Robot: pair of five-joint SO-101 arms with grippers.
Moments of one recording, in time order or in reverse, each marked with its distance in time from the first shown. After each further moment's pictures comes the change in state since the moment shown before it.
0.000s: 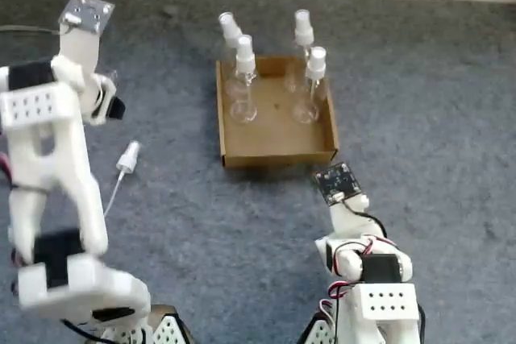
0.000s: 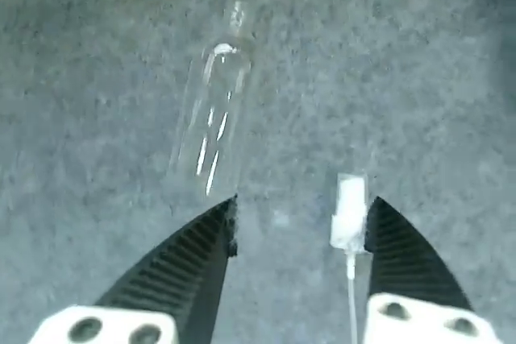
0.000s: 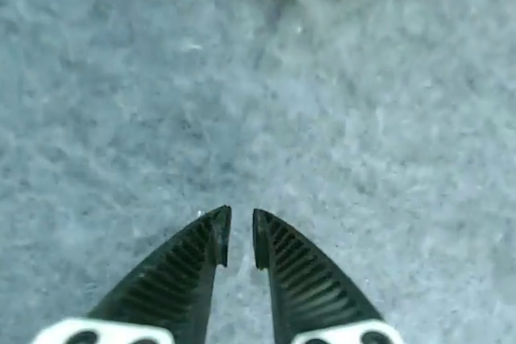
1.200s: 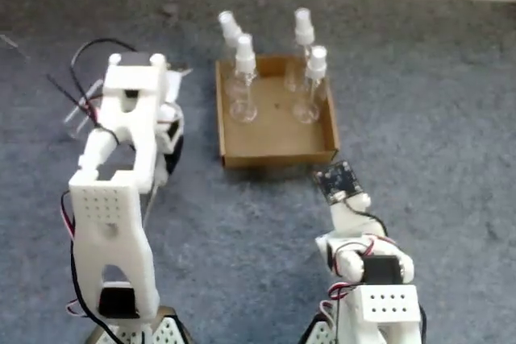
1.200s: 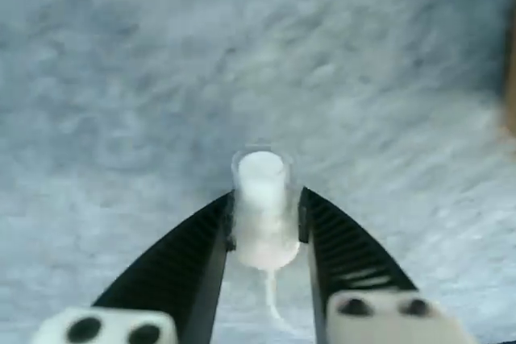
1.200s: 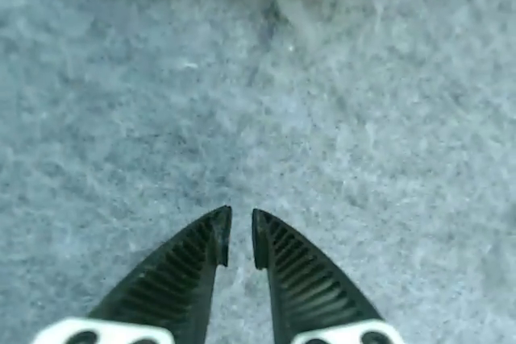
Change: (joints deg) left arm 15.8 38.8 -19.4 21.3 16.3; right arm 0.0 -0.1 0.0 -1.4 0.0
